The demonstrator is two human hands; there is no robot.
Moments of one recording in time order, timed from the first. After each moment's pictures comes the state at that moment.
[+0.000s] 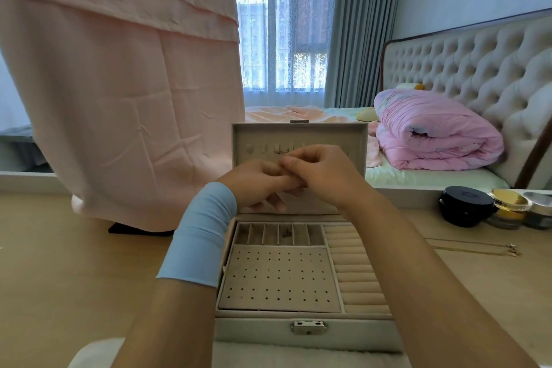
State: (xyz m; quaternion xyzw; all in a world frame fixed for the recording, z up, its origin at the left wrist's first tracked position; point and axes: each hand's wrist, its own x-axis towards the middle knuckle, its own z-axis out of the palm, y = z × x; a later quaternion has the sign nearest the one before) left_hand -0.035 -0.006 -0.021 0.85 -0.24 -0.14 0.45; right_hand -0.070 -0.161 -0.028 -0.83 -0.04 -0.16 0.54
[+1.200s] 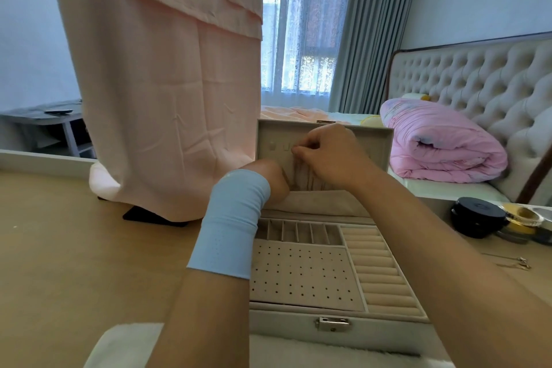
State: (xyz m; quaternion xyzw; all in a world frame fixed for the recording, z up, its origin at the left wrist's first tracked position) left_hand -0.021 0.001 -0.017 0.97 -0.16 -0.06 0.17; right_hand -0.045 -0.139 -0.003 -0.93 -0.06 -0.25 0.26
